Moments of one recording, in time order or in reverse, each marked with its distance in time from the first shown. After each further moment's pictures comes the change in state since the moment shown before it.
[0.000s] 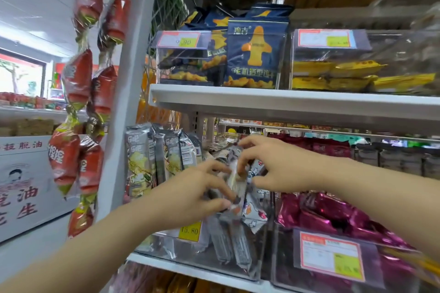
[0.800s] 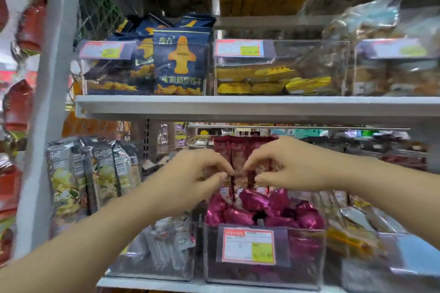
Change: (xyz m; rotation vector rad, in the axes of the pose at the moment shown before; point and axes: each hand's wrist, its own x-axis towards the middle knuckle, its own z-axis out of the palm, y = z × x) left_hand 0.057 0.094 0.008 -0.135 0.183 0.152; right_hand -0.106 0.057 -0.033 0.005 0.061 0.167
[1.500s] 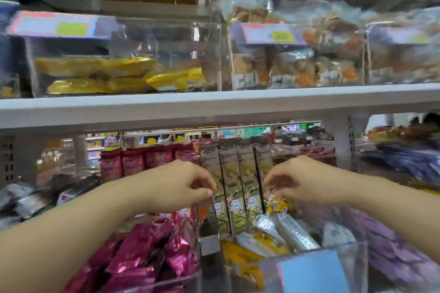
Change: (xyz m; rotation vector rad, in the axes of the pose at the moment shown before) left_hand 0.153 0.061 0.115 0.175 -0.485 0.035; right_hand -0.112 0.194 0.013 -0.078 -0.013 0.337
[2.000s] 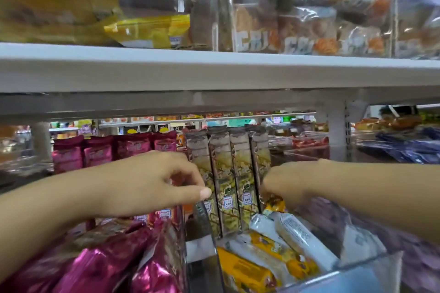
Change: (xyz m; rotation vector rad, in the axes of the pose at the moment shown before) left_hand 0.021 -0.030 0.010 -0.088 0.025 0.116; right_hand 0.064 0.033 0.049 -0.549 -0.549 -0.013
